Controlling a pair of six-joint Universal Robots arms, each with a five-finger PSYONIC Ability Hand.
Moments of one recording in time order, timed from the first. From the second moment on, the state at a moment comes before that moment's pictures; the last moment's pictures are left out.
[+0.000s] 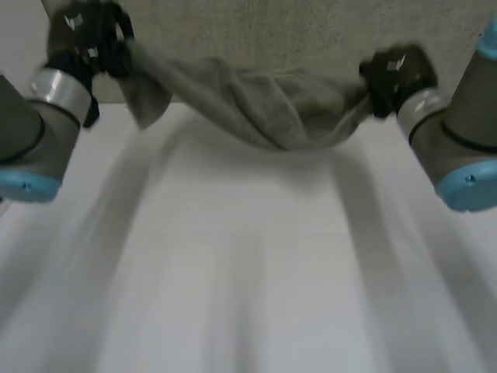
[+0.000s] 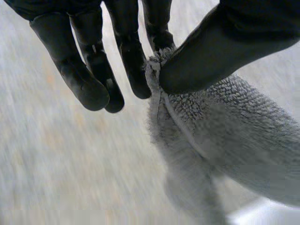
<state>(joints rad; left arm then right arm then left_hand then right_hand) 4.45 -1.96 -1.26 3.51 -1.45 3.11 1.95 -1.02 0.98 0.08 1.56 2.60 1.48 1.58 1.59 1.58 1.57 1.26 1.25 1.26 1.26 1.08</state>
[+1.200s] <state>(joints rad) 4.44 -1.46 -1.75 3.19 -1.14 3.35 1.81 -1.18 1.28 0.40 1.36 2.56 0.28 0.26 0.25 0.27 0.23 1.34 1.35 1.34 1.35 1.17</state>
